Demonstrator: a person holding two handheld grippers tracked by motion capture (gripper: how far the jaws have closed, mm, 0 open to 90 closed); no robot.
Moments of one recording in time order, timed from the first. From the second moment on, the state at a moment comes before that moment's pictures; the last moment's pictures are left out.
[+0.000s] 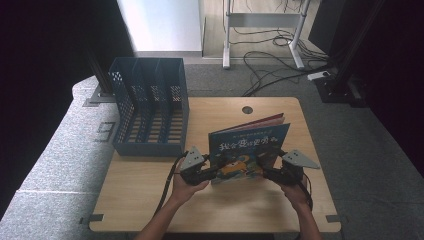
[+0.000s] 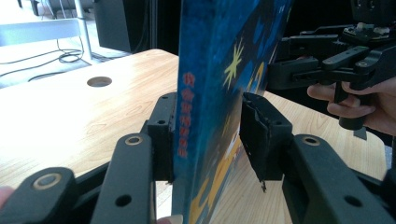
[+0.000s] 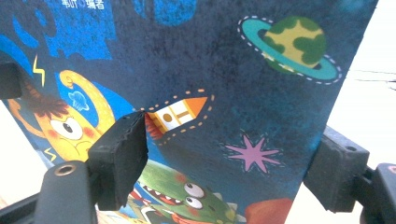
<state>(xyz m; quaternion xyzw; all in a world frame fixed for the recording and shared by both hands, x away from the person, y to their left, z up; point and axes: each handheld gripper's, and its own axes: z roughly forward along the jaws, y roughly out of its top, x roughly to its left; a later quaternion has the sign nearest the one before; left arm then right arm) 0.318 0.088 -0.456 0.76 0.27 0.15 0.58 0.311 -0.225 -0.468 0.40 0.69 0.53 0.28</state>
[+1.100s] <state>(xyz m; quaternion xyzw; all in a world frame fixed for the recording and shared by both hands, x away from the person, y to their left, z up) 0.320 0.104 -0.455 0.76 0.25 0.10 0.59 0.317 -0.198 -0.470 0.36 0.71 0.55 0.26</state>
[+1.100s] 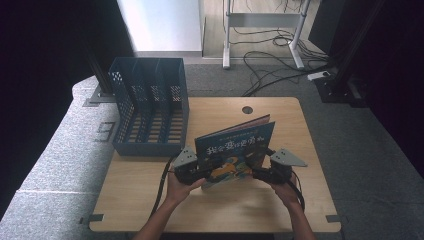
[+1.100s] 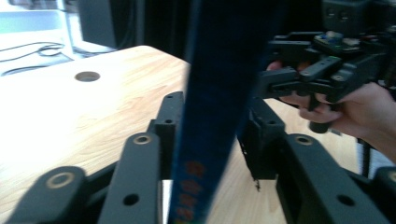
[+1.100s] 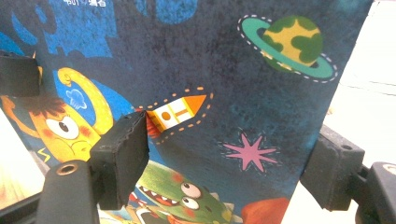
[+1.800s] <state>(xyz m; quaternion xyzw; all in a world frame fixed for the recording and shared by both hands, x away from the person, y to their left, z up) 0.314 0.104 -0.457 0.77 0.22 0.12 0.59 0.315 -0.208 -0.466 0.37 0.69 0.56 0.27</state>
